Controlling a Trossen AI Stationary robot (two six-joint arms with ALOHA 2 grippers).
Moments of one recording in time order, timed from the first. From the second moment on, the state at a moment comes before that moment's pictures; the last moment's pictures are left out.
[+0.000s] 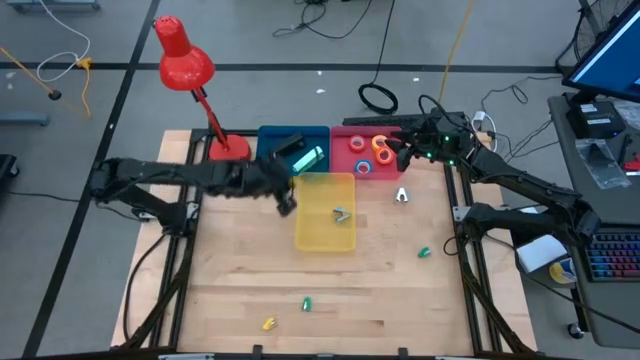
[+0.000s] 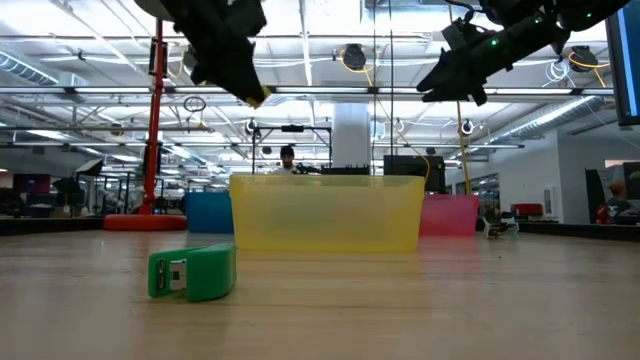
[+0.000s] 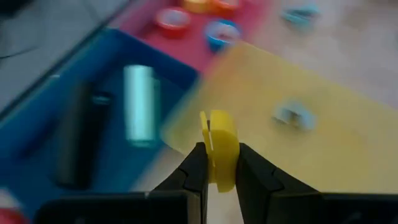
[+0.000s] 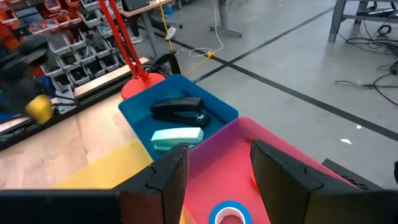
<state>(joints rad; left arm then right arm) 0.10 1.35 1.10 -0.57 -0.34 -0.33 -0.68 0.94 0.72 -0.09 -0.14 0.17</state>
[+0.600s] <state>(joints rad) 0.53 1.77 1.10 -0.43 -0.09 -0.20 -0.68 0.94 0.72 -0.10 -0.14 0.16</state>
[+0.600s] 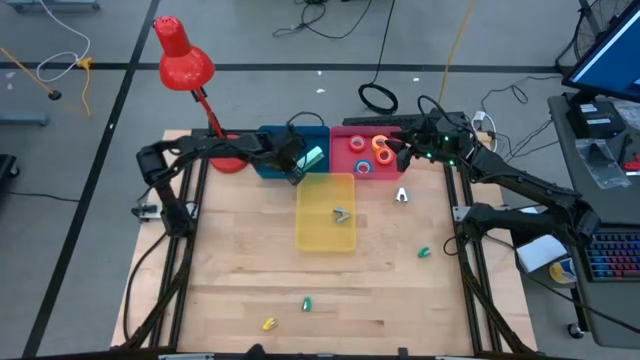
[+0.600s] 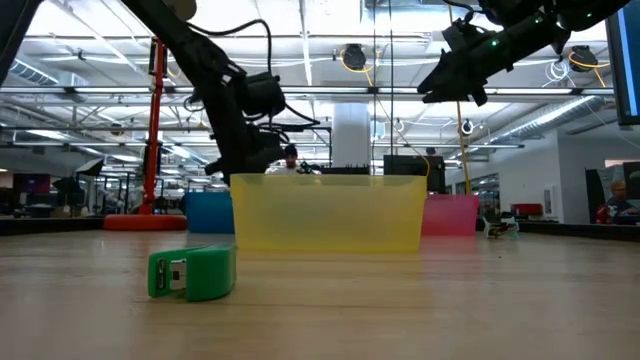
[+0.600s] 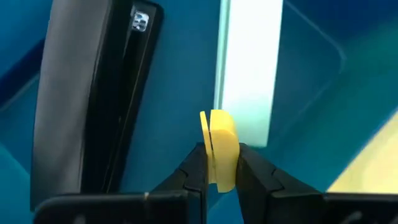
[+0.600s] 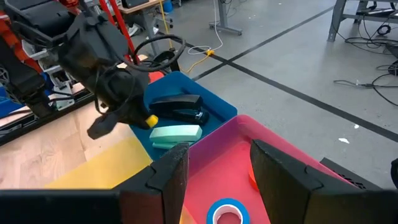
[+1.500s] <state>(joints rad) 0.53 1.67 1.10 -0.34 -0.04 -0.22 -0.68 0.92 0.72 -0.28 -0.18 0.03</state>
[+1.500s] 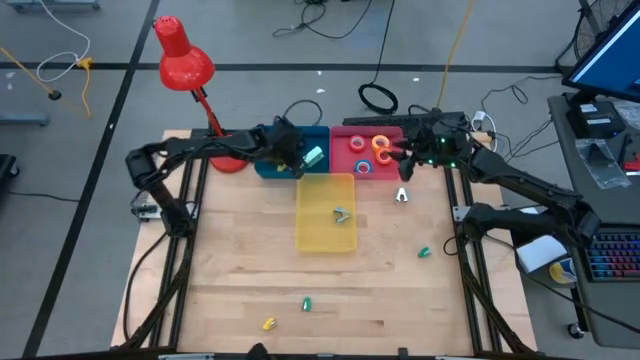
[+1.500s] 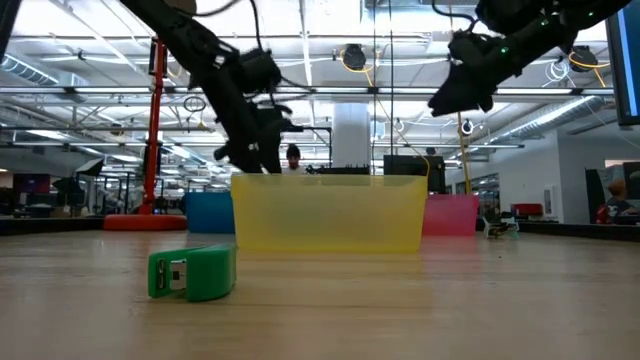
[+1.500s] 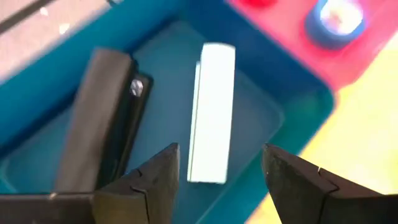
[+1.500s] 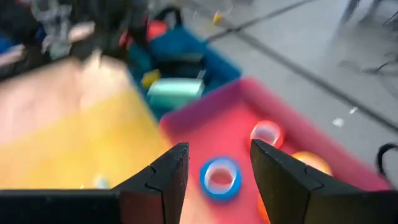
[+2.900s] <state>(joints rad) -0.59 1.61 1.10 -0.55 0.10 -1.03 -0.68 0.79 0.72 -0.60 -0.39 -0.05</state>
